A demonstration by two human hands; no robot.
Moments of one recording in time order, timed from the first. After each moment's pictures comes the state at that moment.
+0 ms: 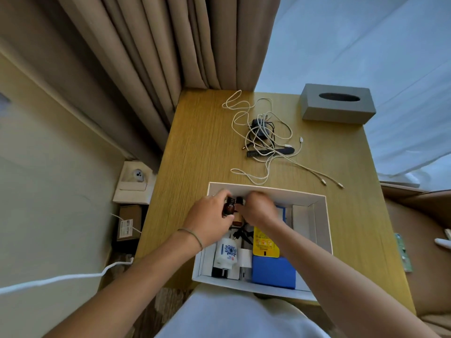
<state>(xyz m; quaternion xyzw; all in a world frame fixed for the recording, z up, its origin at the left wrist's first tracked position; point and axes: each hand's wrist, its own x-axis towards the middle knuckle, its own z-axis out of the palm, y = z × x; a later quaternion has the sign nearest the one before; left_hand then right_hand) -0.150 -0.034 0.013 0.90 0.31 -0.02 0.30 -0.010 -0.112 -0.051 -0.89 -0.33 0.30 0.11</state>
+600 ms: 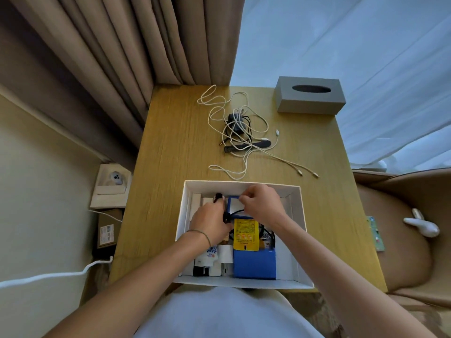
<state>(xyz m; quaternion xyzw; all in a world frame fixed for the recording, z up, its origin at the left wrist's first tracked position) -0.112 -0.071 -0.038 0.90 0.32 -0.08 0.29 0.020 -0.165 -0.020 -0.88 -0.27 0.30 0.26</state>
